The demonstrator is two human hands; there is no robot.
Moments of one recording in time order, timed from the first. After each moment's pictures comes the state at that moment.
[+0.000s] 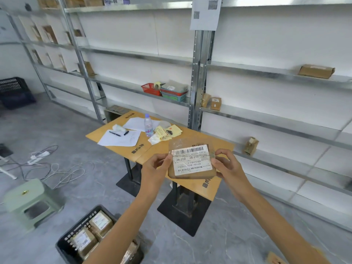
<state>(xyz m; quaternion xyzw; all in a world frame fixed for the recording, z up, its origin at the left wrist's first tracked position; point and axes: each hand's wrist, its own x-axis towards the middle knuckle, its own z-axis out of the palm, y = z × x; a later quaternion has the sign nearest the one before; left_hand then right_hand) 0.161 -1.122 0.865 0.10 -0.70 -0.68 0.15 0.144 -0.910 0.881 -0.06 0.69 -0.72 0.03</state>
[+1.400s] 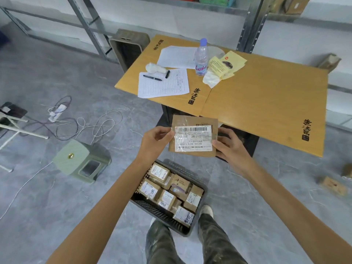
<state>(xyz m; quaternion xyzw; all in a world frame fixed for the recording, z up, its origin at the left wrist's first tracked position) 0.011 -1.546 0.741 0.12 -0.79 -0.60 -0.07 0.024 -1.312 0.727 0.11 0.64 -0.74 0.19</state>
